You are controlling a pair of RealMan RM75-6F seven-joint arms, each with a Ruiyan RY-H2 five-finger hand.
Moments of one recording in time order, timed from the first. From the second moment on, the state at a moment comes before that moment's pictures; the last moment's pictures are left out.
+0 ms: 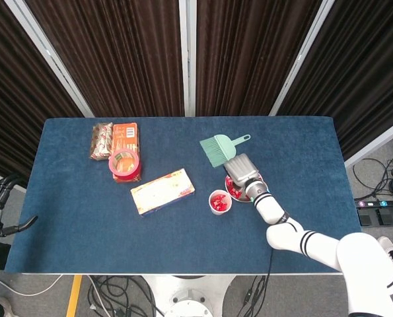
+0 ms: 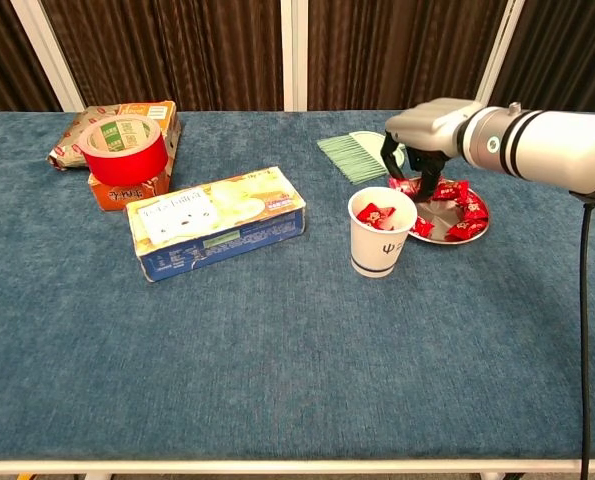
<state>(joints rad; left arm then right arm) -0.14 -1.23 -0.06 -1.23 1.52 1.49 -0.59 1.03 -1.67 0.13 -1.07 -0.87 0.67 -0.51</state>
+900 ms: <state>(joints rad) -0.13 -1.21 -0.06 -1.29 1.53 1.52 -0.56 1.00 -1.45 0.11 -1.59 -0.96 0.86 -0.64</state>
